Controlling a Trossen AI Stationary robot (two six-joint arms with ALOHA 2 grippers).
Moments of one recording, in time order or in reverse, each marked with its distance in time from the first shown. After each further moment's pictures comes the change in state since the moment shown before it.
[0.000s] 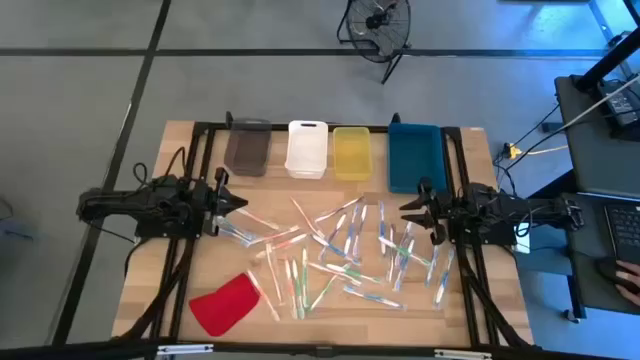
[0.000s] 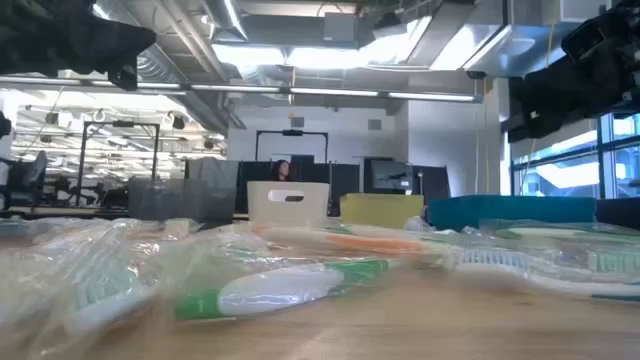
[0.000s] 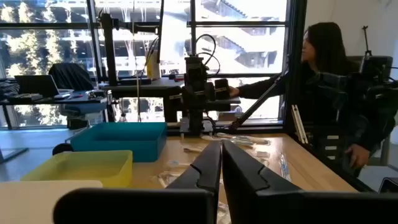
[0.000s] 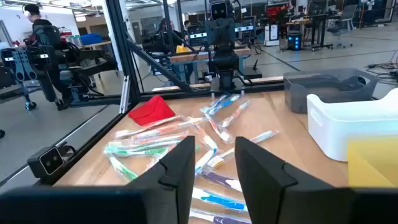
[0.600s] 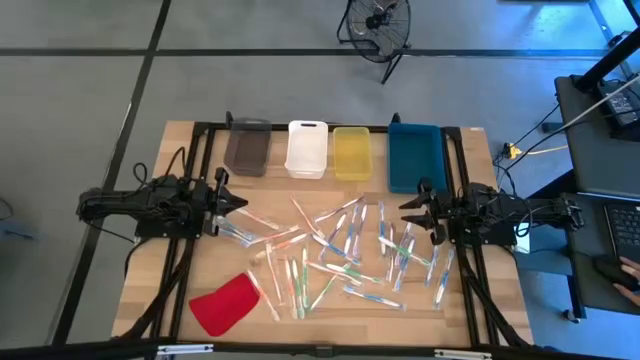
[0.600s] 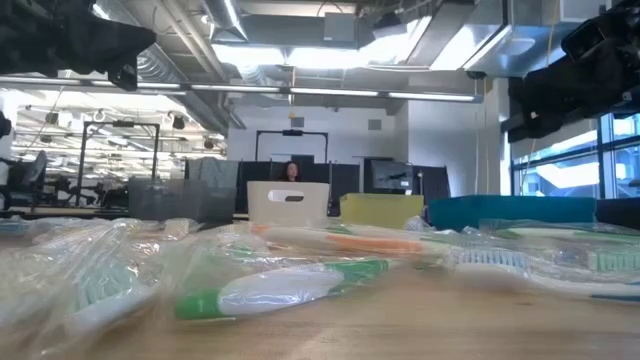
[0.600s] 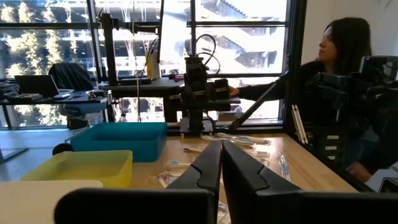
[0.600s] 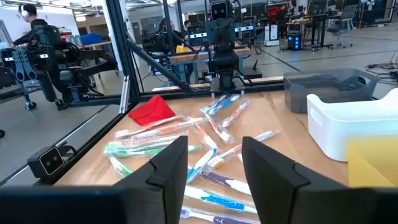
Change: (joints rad) left arm 0.000 0.000 0.000 0.000 0.000 0.000; right arm 0.000 0.000 0.000 0.000 0.000 0.000
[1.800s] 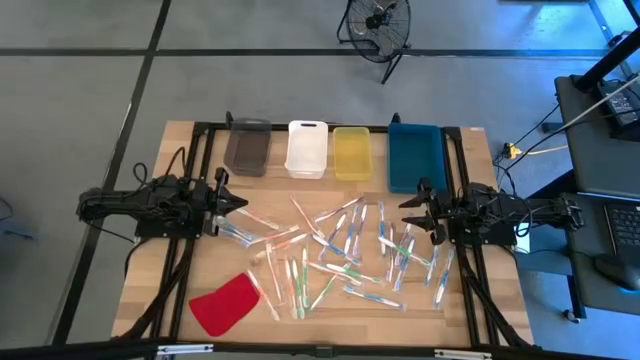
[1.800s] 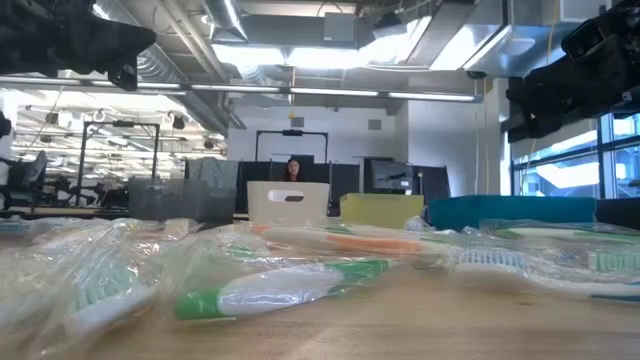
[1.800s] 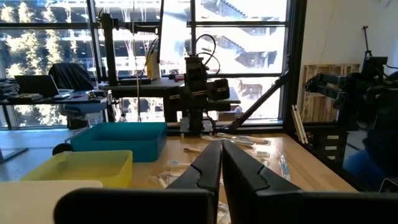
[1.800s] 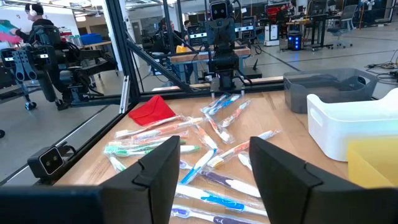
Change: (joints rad) left arm 0.000 0.000 0.000 0.000 0.000 0.000; right arm 0.000 0.000 0.000 0.000 0.000 0.000
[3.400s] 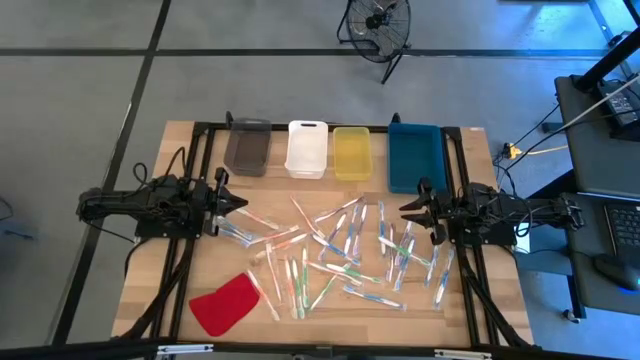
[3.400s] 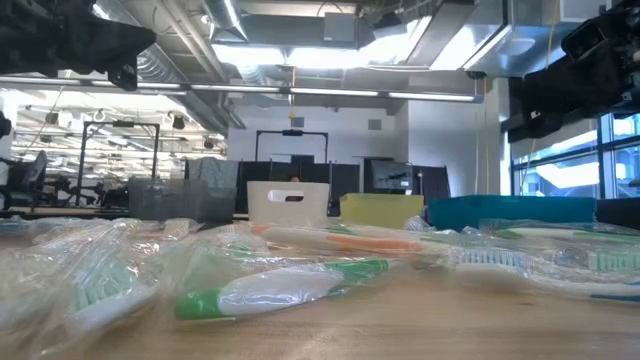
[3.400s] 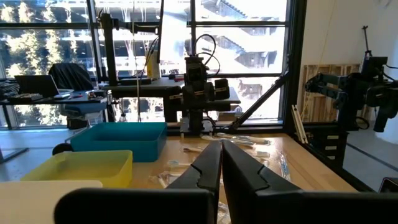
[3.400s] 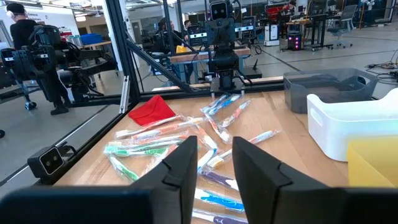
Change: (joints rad) left arm 0.000 0.000 0.000 0.000 0.000 0.000; right arm 0.000 0.000 0.000 0.000 0.000 0.000
